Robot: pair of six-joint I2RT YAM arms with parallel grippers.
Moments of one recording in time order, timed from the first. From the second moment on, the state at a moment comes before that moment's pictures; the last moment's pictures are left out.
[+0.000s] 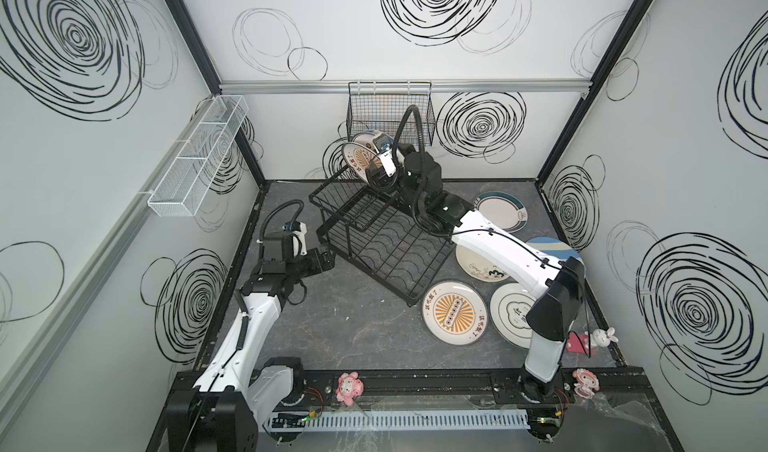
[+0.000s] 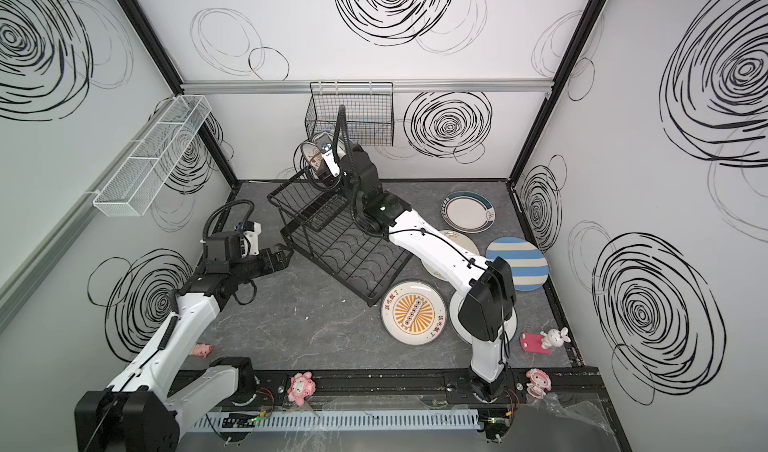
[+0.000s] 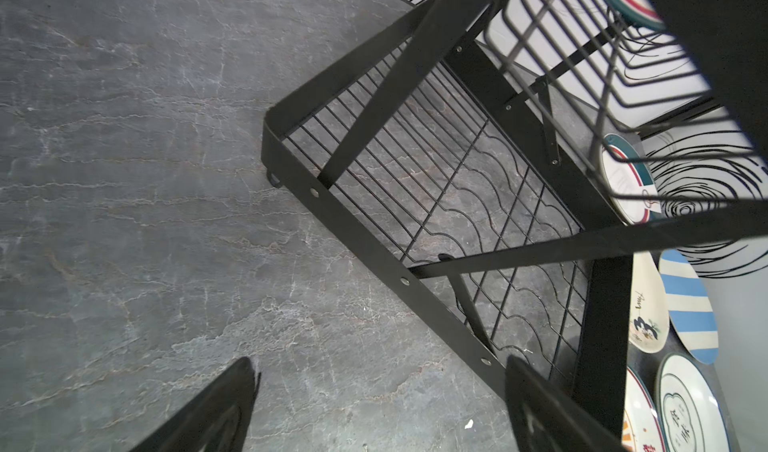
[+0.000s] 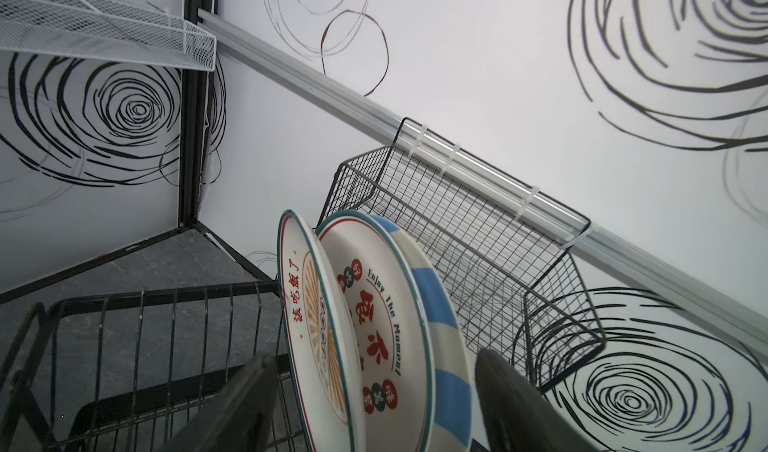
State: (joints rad) left arm 0.05 1.03 0.71 -0.41 0.32 -0.33; right arm 0.79 1.82 1.85 -0.06 0.38 -0.33
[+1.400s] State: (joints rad) left arm 0.36 0.98 0.72 -0.39 0.42 -0.36; right arm 1.00 1.94 1.29 -0.05 0.11 0.04
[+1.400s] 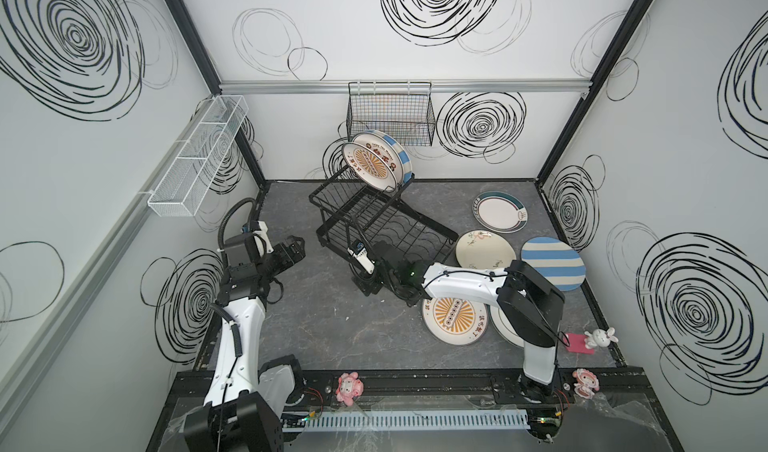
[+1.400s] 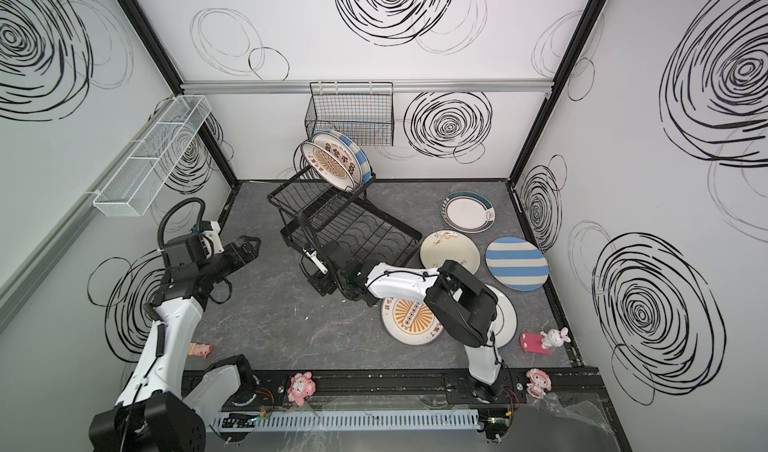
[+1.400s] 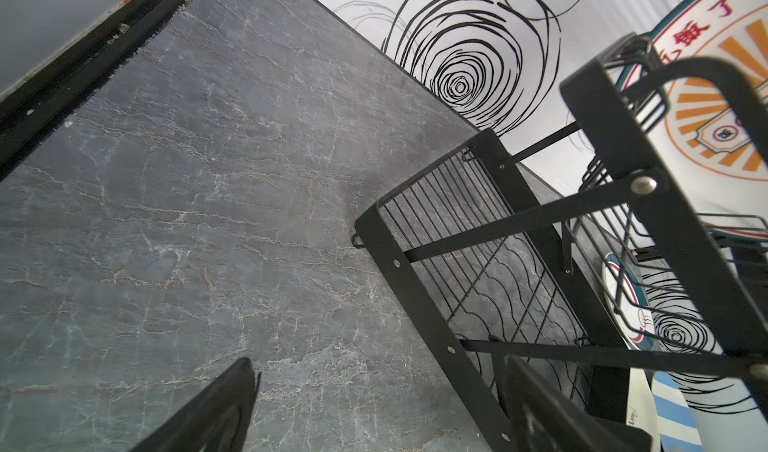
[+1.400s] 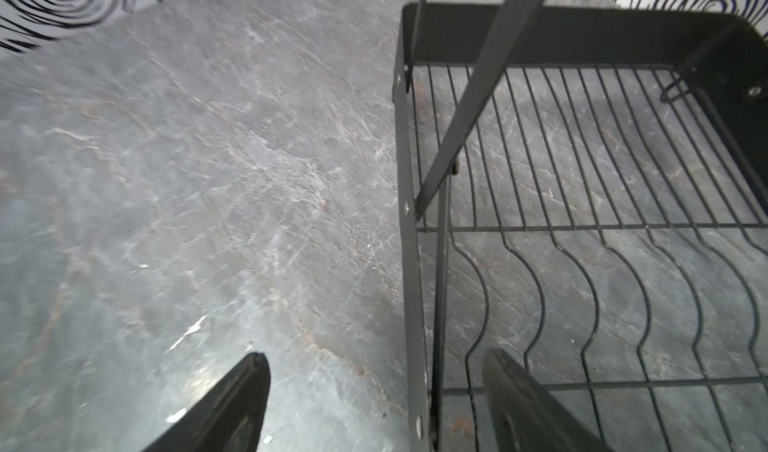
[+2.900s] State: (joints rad) left arm 0.36 0.96 0.69 -0.37 0.46 -0.37; right arm 1.00 2.07 1.37 -0.04 0.15 0.02
